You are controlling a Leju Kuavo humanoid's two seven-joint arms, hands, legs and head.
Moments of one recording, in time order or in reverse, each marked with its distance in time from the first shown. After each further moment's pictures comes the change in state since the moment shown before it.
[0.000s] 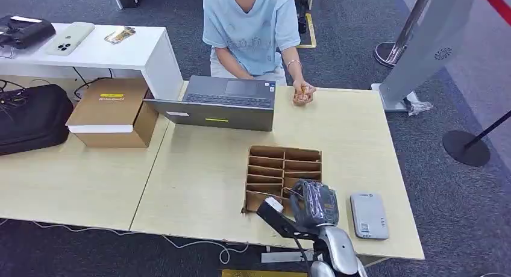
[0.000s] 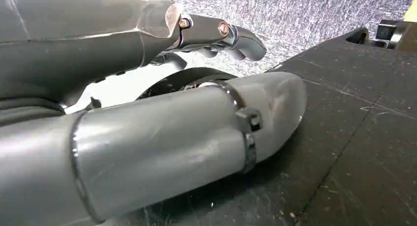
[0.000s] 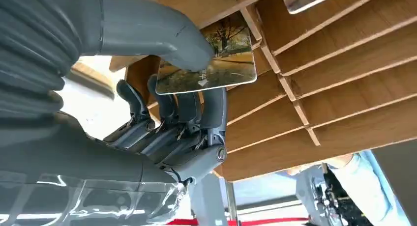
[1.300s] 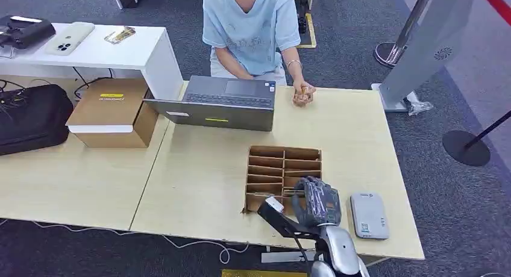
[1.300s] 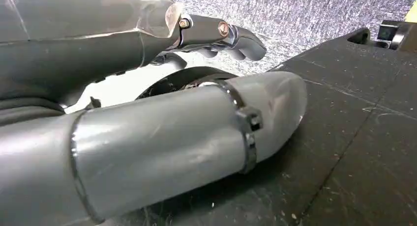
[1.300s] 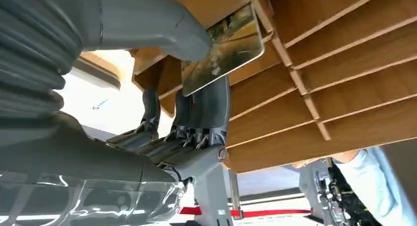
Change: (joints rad) left arm 0.004 0.000 0.001 0.000 0.006 0.006 0.000; right arm 0.005 0.001 -0.002 -0.020 0.073 0.021 0.023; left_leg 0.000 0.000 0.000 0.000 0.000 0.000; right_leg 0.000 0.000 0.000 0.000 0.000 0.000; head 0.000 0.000
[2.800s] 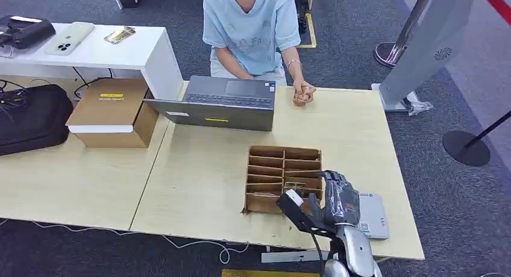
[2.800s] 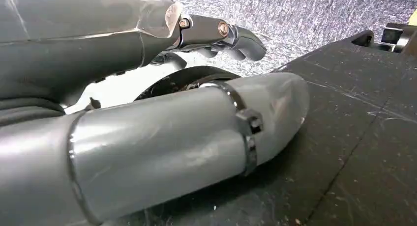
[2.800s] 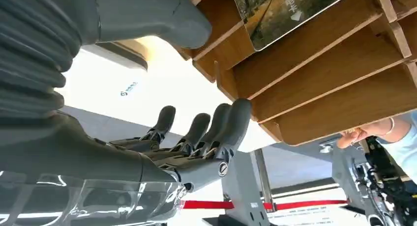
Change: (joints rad) left arm 0.007 0.000 0.000 0.000 0.011 0.024 0.001; right arm 0.032 -0.001 -0.101 -0.057 -0.009 -0.027 0.014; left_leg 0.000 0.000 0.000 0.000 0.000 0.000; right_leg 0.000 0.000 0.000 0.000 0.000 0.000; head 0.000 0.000
